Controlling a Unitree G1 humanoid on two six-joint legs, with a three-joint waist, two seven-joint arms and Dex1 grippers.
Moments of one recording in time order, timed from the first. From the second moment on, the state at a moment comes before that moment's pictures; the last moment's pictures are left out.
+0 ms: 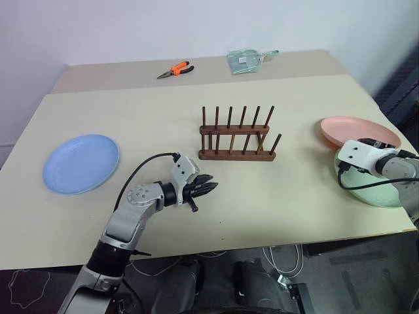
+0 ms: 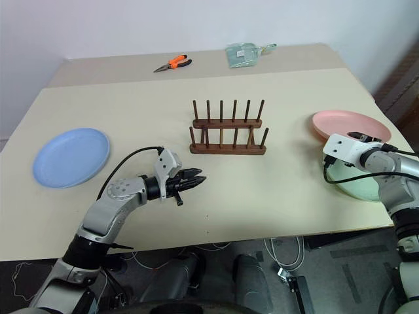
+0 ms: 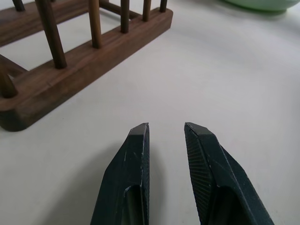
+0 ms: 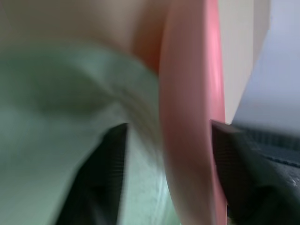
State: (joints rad) left arm -0.27 0.36 -0.21 -0.13 -0.24 0.45 -0.78; right arm -0.49 -1.02 0.14 0.61 -0.45 -0.06 0.44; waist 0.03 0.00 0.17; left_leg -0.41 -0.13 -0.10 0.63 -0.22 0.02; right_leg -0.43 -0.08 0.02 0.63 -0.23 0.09
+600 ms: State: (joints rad) left arm -0.24 0.39 -0.20 -0.16 -0.25 0.45 -0.76; right arm -0.50 -0.59 -0.27 -0.15 0.44 0.39 0.47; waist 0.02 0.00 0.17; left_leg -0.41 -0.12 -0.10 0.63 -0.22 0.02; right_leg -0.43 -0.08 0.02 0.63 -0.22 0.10
